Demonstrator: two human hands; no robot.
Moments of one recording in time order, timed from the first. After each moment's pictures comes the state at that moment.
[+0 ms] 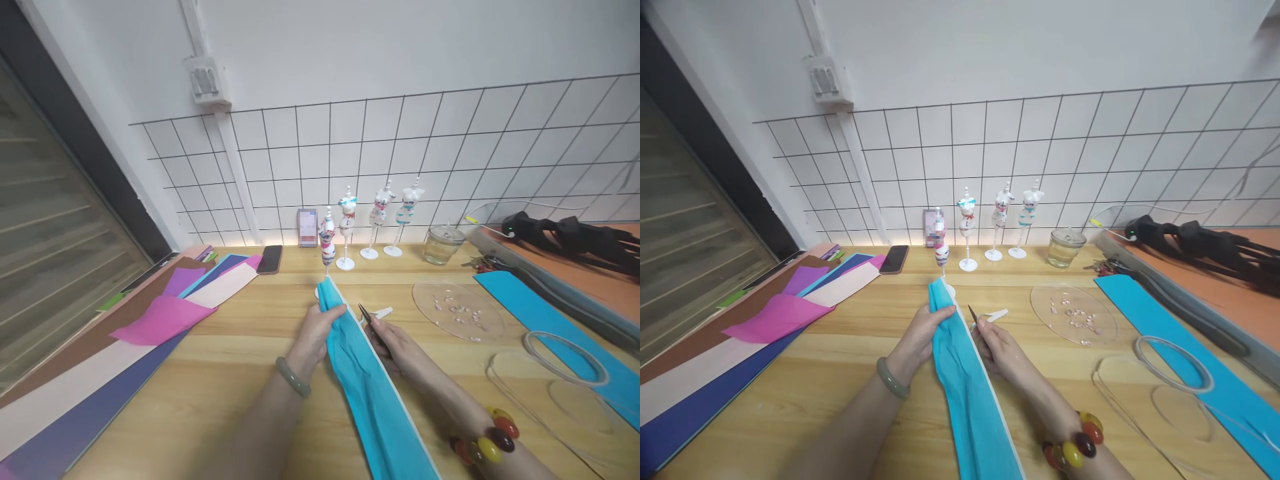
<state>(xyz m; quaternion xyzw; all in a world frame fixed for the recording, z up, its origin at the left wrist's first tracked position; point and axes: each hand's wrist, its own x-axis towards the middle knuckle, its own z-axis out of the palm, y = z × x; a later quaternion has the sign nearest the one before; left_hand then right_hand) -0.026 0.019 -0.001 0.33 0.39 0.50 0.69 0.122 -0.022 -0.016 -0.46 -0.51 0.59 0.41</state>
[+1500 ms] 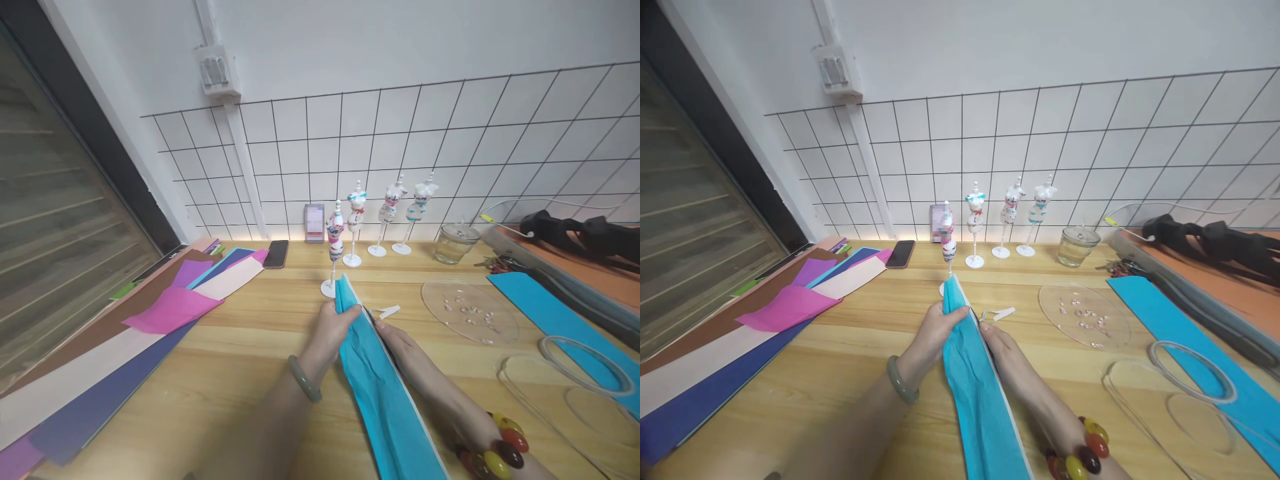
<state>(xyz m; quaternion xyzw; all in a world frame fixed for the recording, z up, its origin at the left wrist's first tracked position) -0.017 0.009 -0.002 0.40 0.42 0.50 0.64 0.115 -0.033 0.002 -0.47 -0.56 0.54 0.42</state>
